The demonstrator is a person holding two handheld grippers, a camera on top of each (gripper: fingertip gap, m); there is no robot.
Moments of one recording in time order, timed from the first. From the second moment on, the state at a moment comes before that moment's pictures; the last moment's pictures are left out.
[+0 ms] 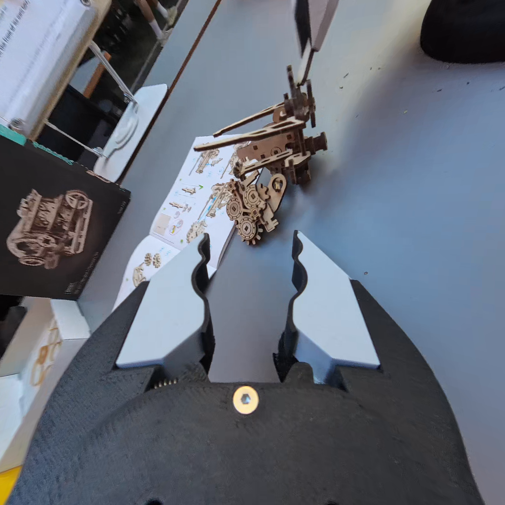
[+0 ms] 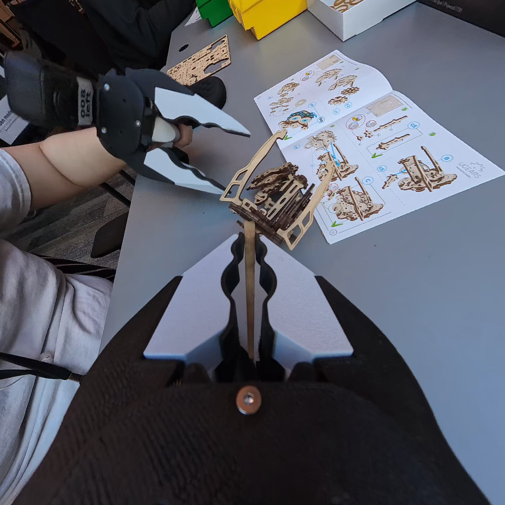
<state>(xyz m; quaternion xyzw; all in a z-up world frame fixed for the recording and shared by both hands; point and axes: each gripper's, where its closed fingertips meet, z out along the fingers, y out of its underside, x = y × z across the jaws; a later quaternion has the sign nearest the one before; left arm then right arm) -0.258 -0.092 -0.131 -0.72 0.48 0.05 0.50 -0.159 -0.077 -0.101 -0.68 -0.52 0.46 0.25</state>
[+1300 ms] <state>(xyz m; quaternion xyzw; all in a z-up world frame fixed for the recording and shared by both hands) -0.250 -0.059 -0.147 -0.82 0.44 -0.33 0.16 -0.158 -0.080 -0.109 -0.68 -0.53 0.45 0.24</state>
